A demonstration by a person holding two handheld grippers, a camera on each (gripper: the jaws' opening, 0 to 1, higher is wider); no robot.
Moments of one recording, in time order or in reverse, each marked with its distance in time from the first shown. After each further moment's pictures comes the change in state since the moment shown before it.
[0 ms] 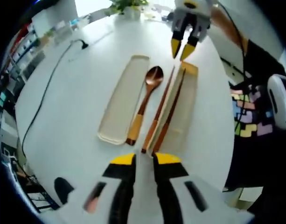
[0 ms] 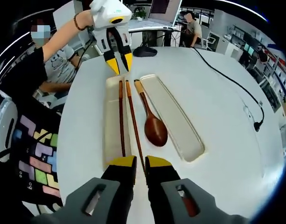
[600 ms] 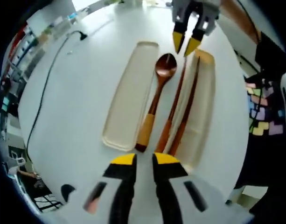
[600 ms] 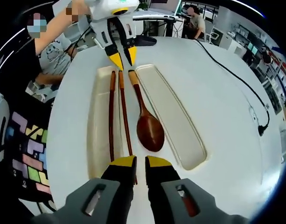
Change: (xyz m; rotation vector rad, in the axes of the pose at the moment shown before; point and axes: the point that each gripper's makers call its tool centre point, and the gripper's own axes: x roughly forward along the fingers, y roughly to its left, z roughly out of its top) left arm 0.026 -0.004 0.006 0.026 0.094 0.018; right arm 0.029 0.001 0.000 -0.033 0.069 0.035
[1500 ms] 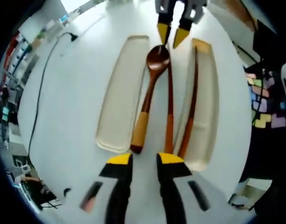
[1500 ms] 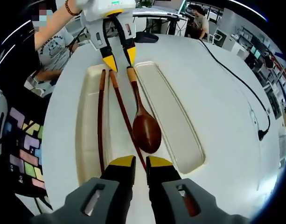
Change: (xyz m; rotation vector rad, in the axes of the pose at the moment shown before) left arm 0.007 -0.001 -0.004 0.080 0.056 0.007; right arm 0.006 -0.013 -0.007 -0.030 0.041 0.005
